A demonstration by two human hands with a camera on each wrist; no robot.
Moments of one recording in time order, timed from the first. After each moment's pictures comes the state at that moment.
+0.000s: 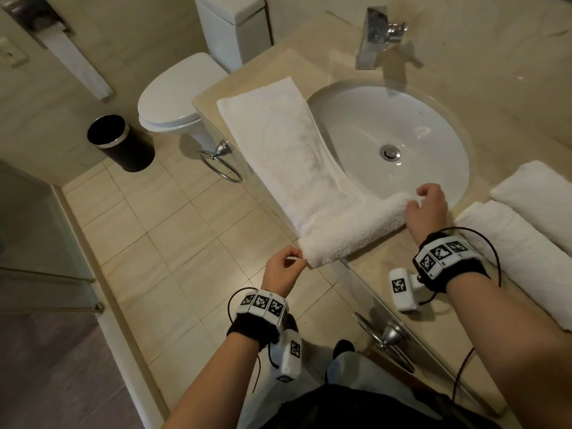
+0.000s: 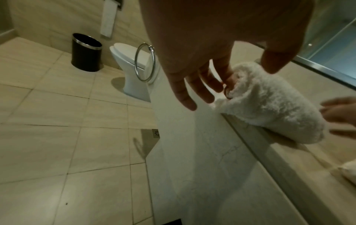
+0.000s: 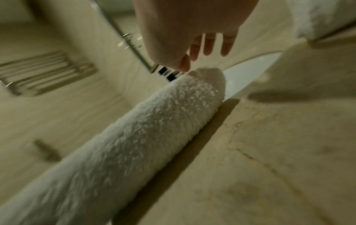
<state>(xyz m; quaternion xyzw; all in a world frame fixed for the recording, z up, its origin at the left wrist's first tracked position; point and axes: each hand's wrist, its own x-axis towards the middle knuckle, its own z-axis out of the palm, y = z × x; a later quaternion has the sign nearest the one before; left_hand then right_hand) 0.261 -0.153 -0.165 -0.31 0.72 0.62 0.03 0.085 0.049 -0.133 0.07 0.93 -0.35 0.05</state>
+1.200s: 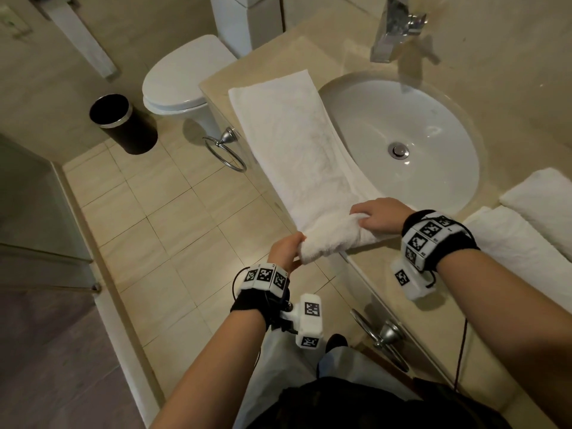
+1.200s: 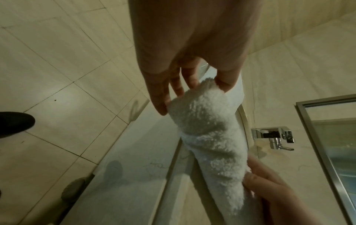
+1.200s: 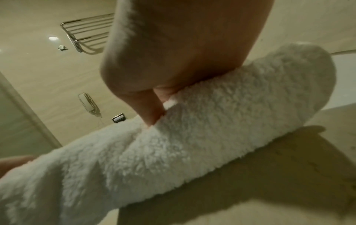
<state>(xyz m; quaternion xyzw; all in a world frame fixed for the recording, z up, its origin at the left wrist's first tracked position) 0.230 -0.157 -0.155 -0.49 0.47 0.73 0.09 0.073 -0.003 -0.125 -0.37 0.87 -0.03 0.34</state>
